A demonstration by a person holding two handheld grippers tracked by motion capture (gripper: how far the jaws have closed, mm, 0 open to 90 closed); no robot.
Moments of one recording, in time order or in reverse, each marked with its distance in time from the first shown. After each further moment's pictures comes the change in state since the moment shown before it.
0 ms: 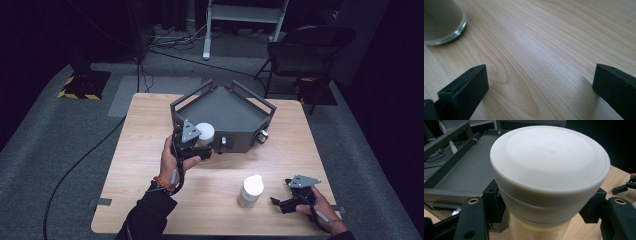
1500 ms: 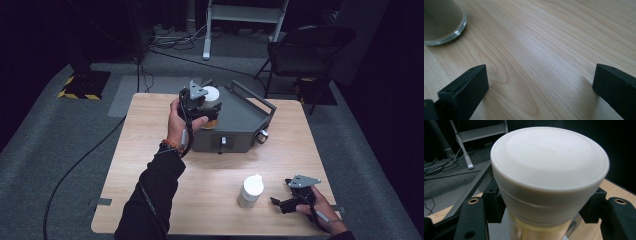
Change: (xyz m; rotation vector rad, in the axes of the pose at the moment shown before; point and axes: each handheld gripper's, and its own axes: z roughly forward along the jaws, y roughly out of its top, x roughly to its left) left arm 0.025 0.079 0.038 -0.034 0.073 -0.010; right arm 0.000 0.000 0.000 0.000 0.000 0.001
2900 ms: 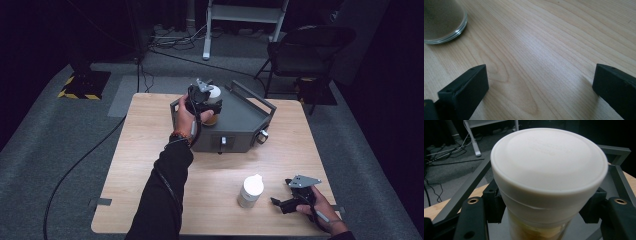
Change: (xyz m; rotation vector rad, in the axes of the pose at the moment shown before) left arm 0.007 0.001 0.058 0.087 0.073 -0.039; right arm -0.001 -0.001 -0.001 -0.001 0.005 -0.005
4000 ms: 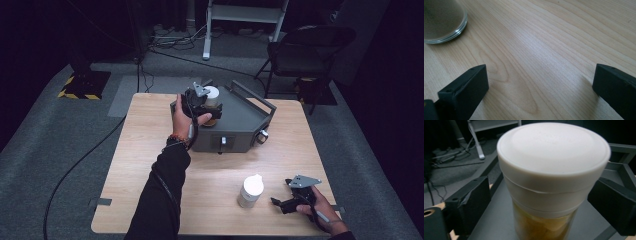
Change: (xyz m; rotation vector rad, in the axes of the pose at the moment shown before) left arm 0.000 -0.018 -0.001 -0.040 0.029 0.010; right arm 0.000 0.000 0.000 0.000 0.000 -0.001
